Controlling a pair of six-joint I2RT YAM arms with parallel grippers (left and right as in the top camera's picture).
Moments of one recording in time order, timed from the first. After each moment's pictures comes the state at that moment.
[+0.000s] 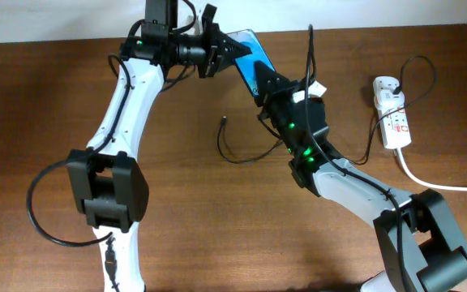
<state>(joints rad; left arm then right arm) -0.22 2.22 2.12 -0.63 1.09 -0.87 0.44 1.70 0.89 0.85 0.04 1.79</state>
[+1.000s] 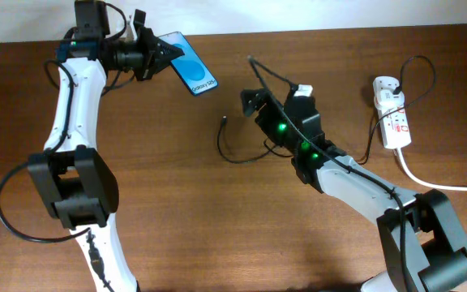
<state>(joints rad) 0.05 2.23 2.12 -0.83 0.99 -0.57 0.41 1.70 0.90 0.36 -0.16 1.12</state>
